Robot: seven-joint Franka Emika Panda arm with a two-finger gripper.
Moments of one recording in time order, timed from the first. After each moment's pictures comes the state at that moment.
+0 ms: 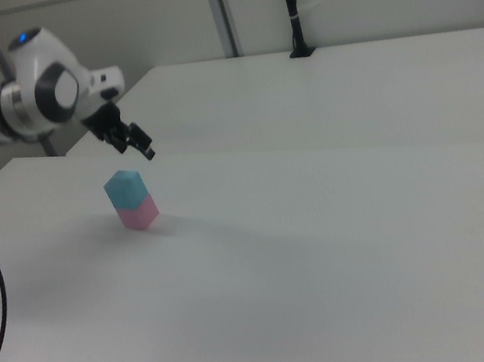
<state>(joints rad) 0.45 0.52 -0.25 -1.37 -0.03 2.19 0.48</state>
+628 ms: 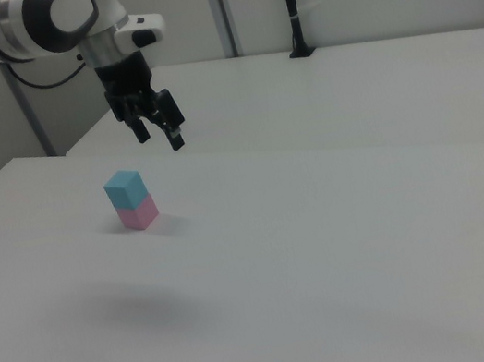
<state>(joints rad) 0.11 0.13 -0.16 -1.51 -0.06 1.70 0.23</state>
